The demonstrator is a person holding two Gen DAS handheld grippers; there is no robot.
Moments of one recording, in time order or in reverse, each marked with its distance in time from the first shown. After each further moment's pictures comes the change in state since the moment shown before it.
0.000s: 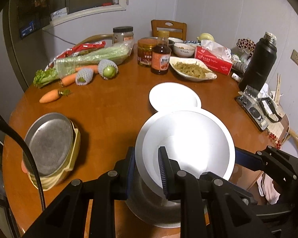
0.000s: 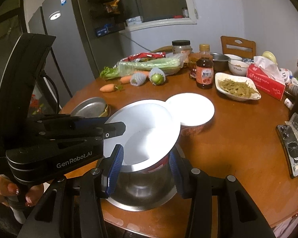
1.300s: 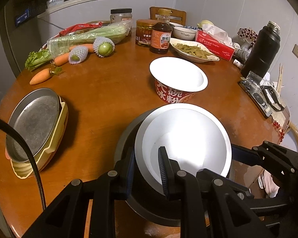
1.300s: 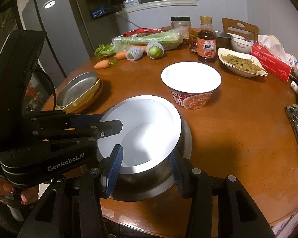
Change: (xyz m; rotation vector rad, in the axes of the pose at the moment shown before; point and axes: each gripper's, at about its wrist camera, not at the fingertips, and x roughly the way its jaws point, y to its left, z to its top) left arm 0.033 0.009 -0.026 -0.014 0.076 -0.041; right arm 0.040 -0.005 -0.026 0.015 0.130 -0.008
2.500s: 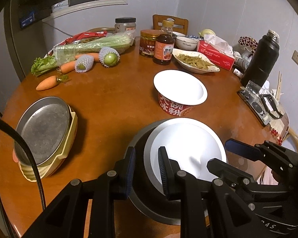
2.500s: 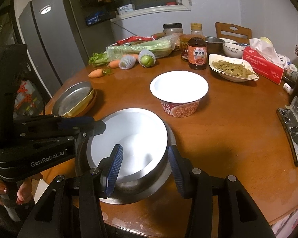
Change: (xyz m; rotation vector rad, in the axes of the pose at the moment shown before) left arm -0.020 0.003 0.007 -0.017 -0.058 0.015; right arm -0.012 -0.012 0.006 0.020 -0.047 -0.032
